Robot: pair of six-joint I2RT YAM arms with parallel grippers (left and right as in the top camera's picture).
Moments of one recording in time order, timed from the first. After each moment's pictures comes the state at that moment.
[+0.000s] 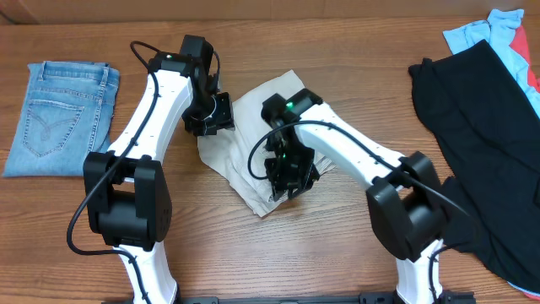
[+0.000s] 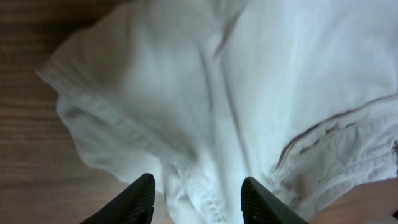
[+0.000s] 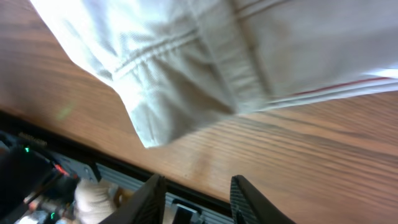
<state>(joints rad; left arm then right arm) -0.18 2.04 1.71 -1.17 0.26 -0.33 0.64 2.07 1.66 -1.40 -0.42 0.30</state>
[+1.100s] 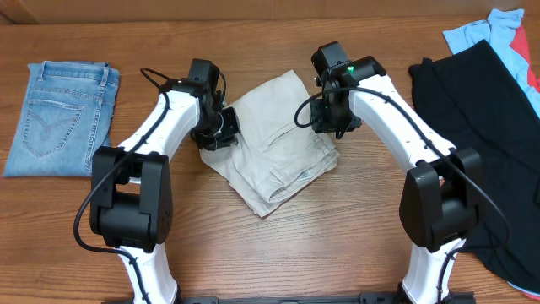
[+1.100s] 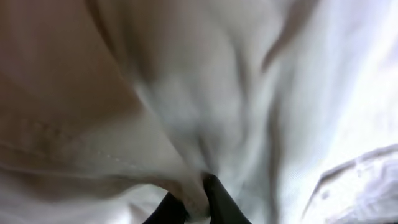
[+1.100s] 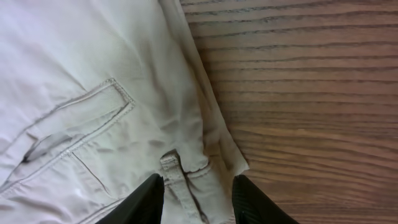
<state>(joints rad) -0.19 2.03 1.47 -0.92 0.35 -0.48 0.37 2.04 1.71 -1.11 0.00 0.31</state>
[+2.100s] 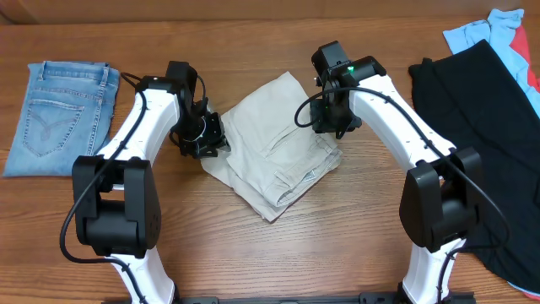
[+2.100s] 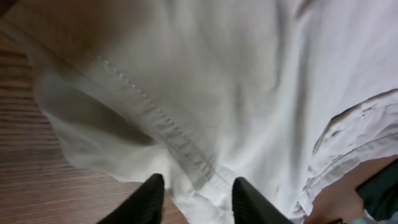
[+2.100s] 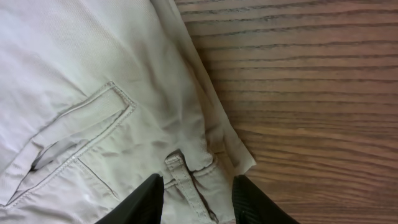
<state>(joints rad) -0.11 1.98 1.47 -1.07 0.41 -0.36 0.37 2.04 1.71 -1.11 0.00 0.31</state>
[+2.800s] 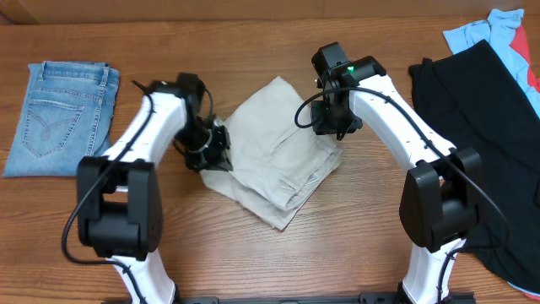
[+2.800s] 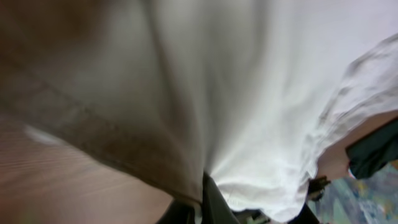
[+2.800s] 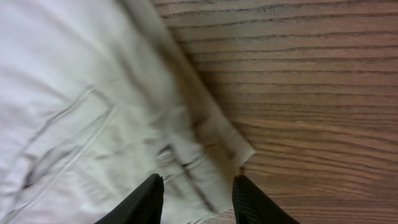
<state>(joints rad) -0.13 1.97 1.45 -1.23 0.49 -0.37 0.37 2.04 1.71 -1.13 -0.01 0.31</state>
